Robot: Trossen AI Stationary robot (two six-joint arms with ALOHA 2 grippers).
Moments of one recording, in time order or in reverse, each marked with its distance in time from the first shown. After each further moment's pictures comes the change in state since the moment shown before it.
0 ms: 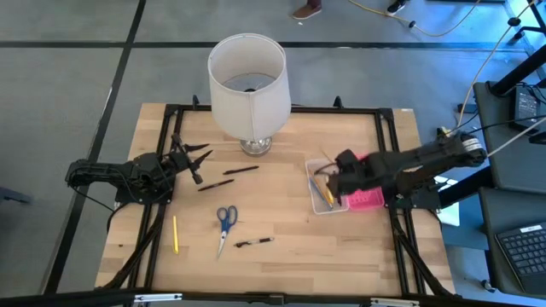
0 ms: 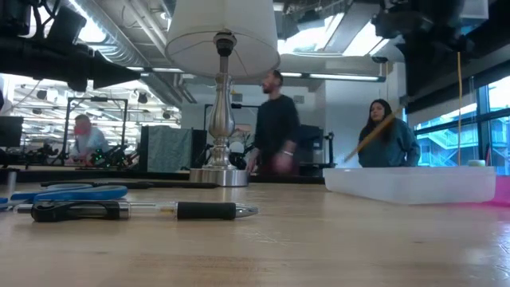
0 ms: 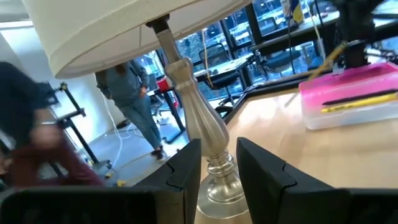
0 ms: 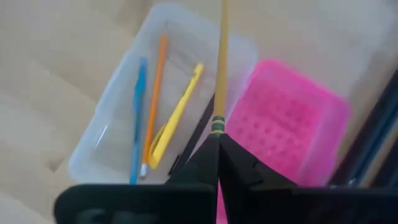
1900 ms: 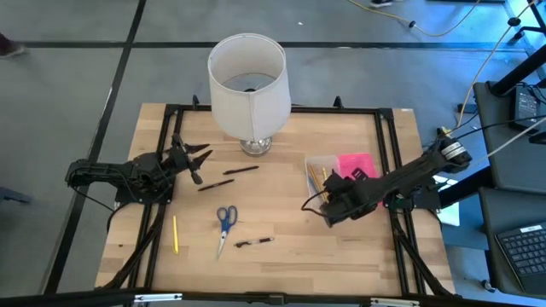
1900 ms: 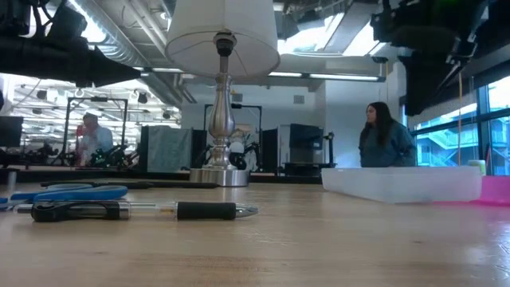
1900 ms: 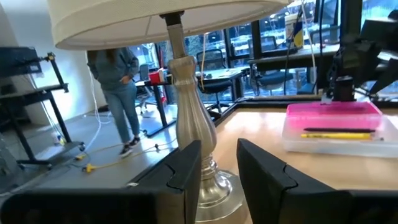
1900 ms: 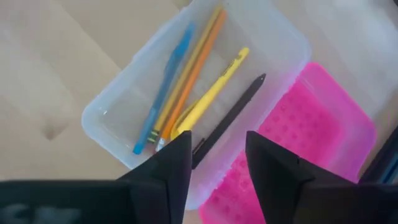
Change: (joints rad) left arm 0.000 0.000 0.000 0.005 0.002 -0.216; right arm 0.183 0.185 0.000 0.080 0.088 -0.030
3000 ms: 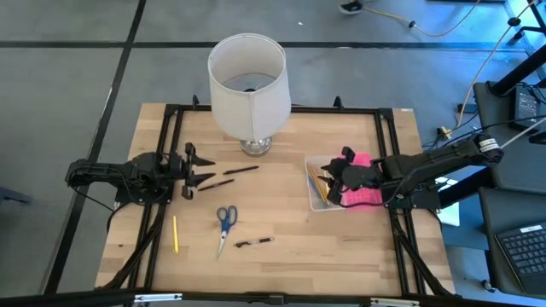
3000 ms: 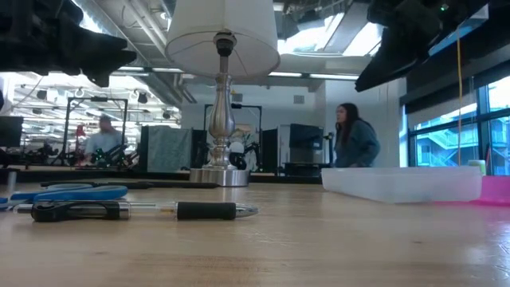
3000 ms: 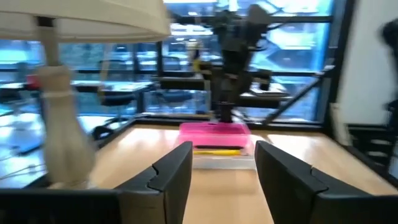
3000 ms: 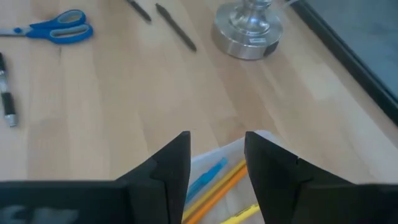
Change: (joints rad) left arm 0.000 0.000 0.000 0.031 0.442 -0.200; right arm -0.211 -0.455 -0.406 0.803 -0.004 -0.835
